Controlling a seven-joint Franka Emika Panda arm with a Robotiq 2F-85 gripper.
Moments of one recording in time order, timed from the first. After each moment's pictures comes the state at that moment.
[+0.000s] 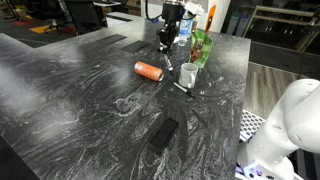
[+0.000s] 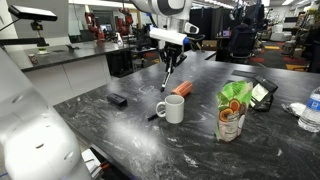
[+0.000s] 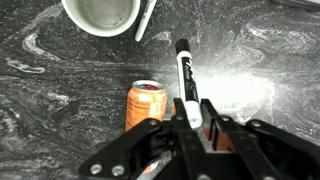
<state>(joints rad) 0.01 -0.18 -0.08 -2.04 0.17 1.82 -0.32</state>
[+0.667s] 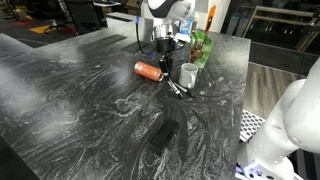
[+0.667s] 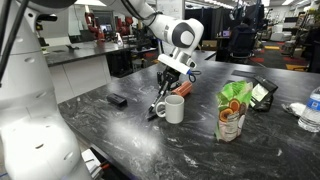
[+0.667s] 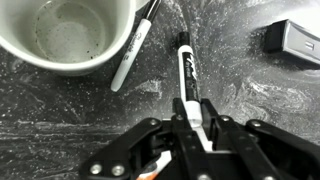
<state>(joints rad) 0.00 0.08 -0.08 -2.00 0.25 1.67 -0.47</state>
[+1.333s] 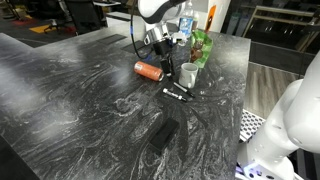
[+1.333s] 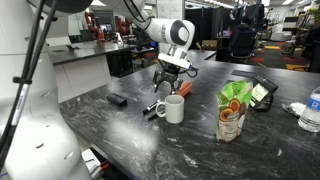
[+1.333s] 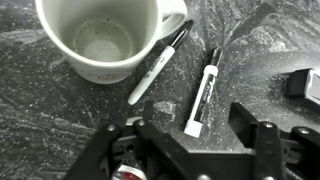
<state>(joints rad) 0.01 0.13 -0.01 -1.93 0.04 1.56 -0.52</state>
